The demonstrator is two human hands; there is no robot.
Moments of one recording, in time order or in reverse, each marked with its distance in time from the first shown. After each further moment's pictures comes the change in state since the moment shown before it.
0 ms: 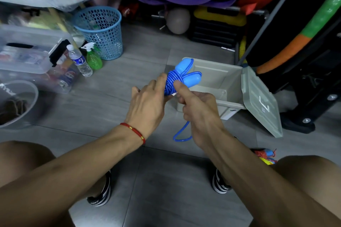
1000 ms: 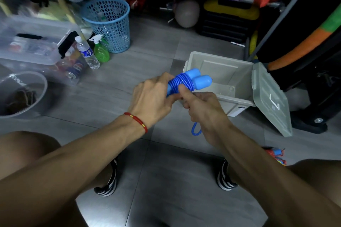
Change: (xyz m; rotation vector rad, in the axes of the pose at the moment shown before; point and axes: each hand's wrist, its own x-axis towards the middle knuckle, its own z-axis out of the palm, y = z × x) left_hand -0.001 -0.009 -0.013 0.004 -0.020 -0.051; right_hand 0.010 0.016 0.000 -0.282 -0.124 -0.002
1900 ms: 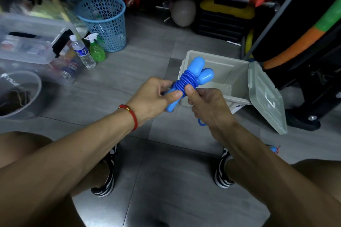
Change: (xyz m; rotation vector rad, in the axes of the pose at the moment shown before) left_hand 0.004 0.008 -0.012 -0.866 -0.451 -0.357; right_hand 0.010 0.013 -0.017 -0.036 -0.004 -0.210
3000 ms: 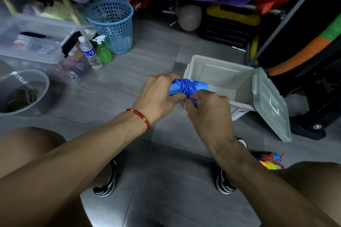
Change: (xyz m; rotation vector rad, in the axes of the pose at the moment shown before) left_hand 0.005 0.008 -0.003 0.648 0.316 0.301; right_hand -0.015 -0.004 0.014 -0.738 0.276 -0.408
